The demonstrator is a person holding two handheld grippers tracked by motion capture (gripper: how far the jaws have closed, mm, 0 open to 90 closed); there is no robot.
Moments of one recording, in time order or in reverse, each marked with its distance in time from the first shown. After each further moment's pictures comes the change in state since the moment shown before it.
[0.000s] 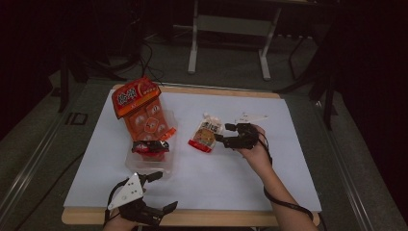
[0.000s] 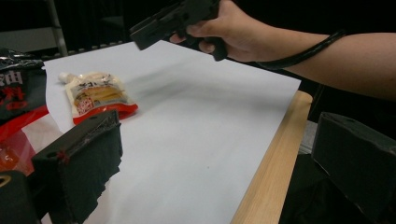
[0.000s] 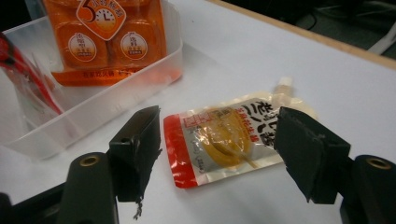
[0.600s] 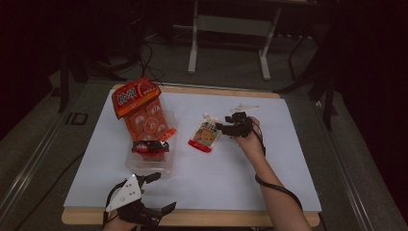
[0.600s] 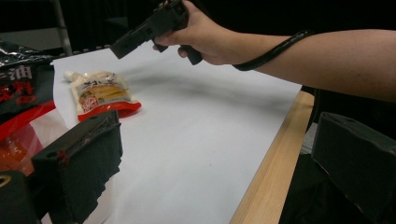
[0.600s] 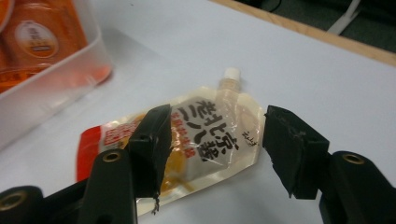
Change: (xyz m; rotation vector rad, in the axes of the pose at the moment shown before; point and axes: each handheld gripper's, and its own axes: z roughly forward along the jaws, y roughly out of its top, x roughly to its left) left arm -0.001 -0.003 -0.005 -0.006 0.016 -0.004; right arm -0.043 0.004 0.045 0.066 -0.129 0.044
